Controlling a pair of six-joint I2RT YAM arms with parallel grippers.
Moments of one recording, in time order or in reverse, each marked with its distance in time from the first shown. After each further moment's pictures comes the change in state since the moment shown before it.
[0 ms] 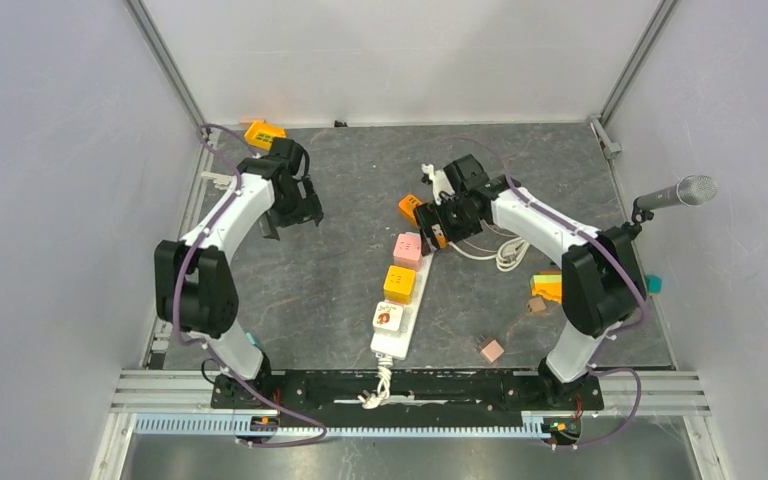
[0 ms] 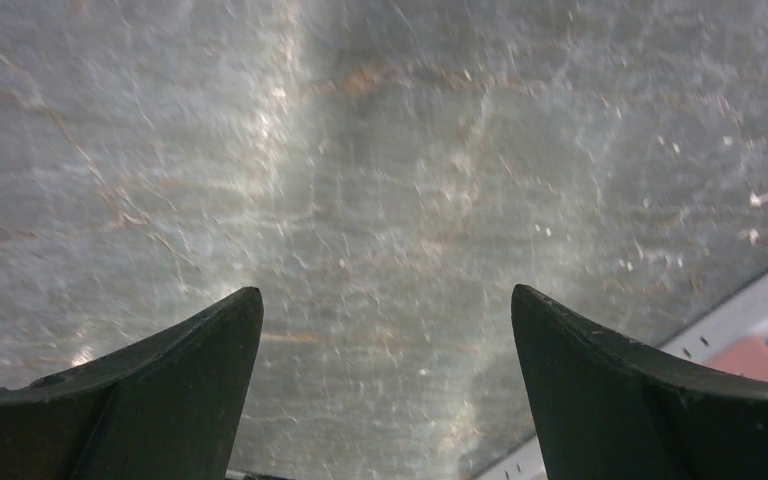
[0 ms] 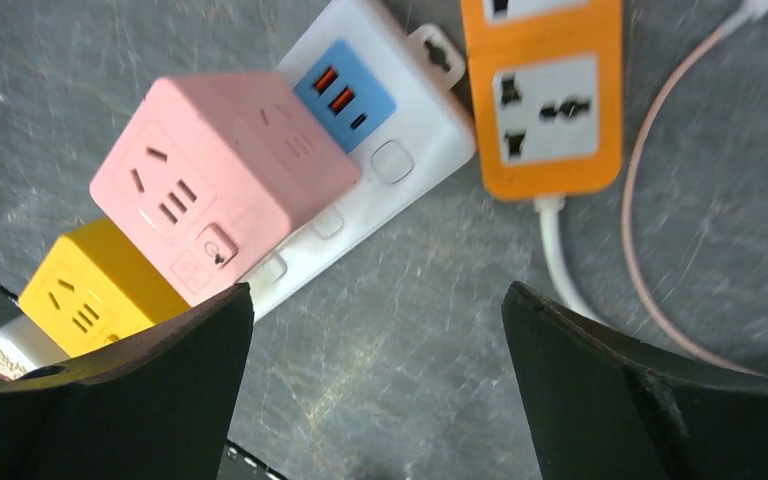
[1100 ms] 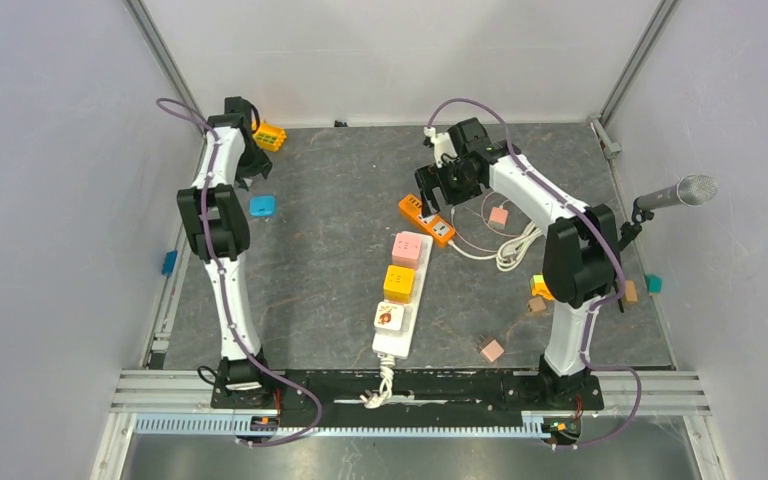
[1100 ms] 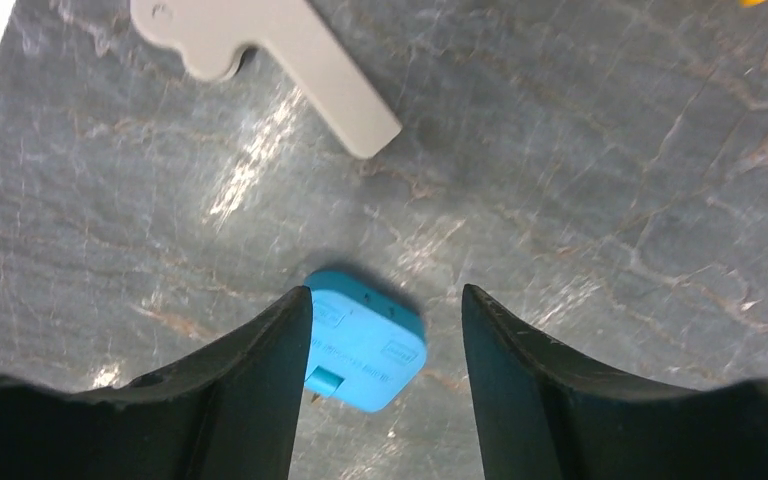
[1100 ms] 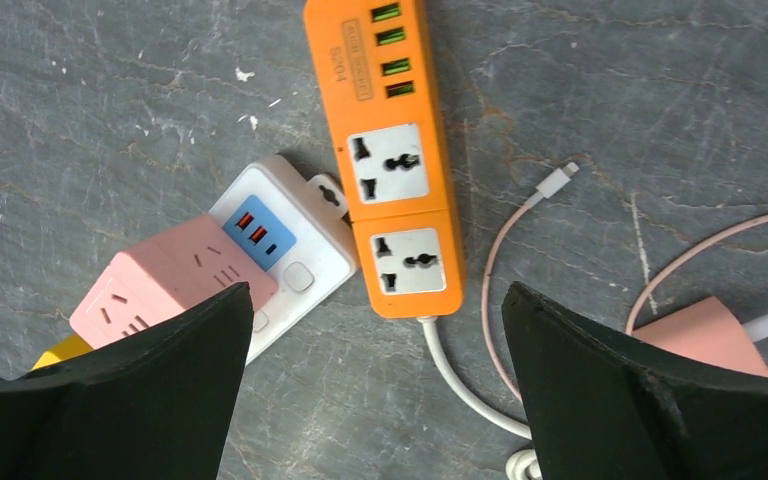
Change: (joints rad) left arm 0.337 0.735 0.839 -0.067 -0.068 0.028; right arm -0.088 0.229 0.383 -0.086 0.010 -0.108
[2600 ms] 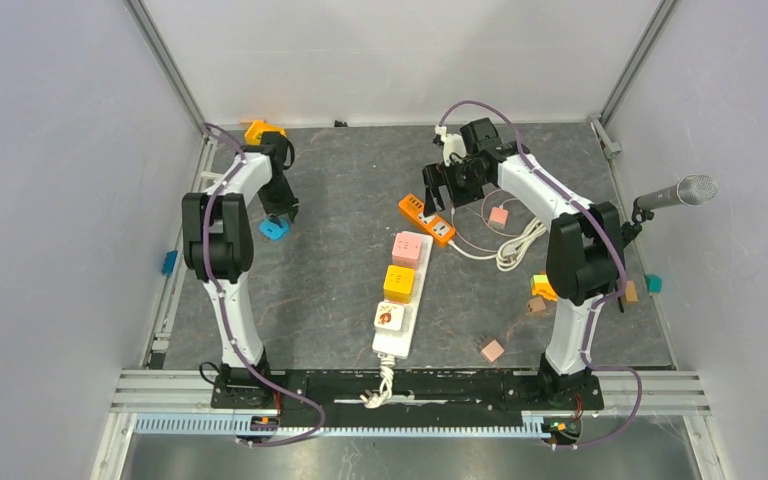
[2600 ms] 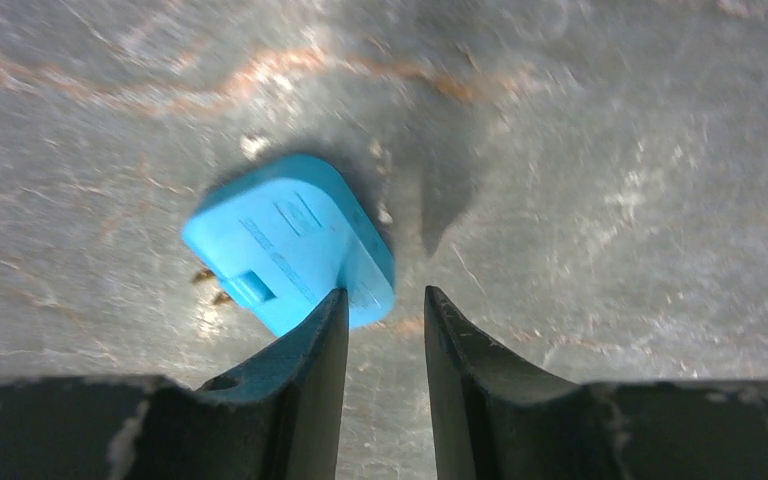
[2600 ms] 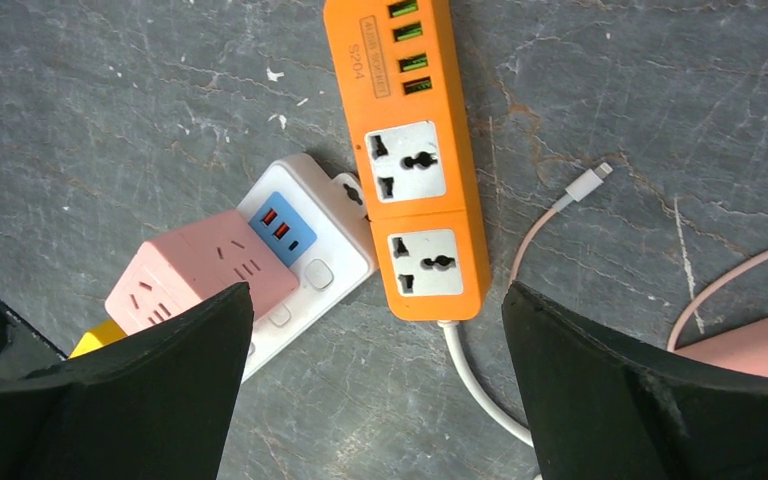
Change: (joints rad) left arm -0.157 -0.266 -0.535 0.096 0.068 0.060; right arm -0.068 0.011 -0.024 0.027 -0.138 0.027
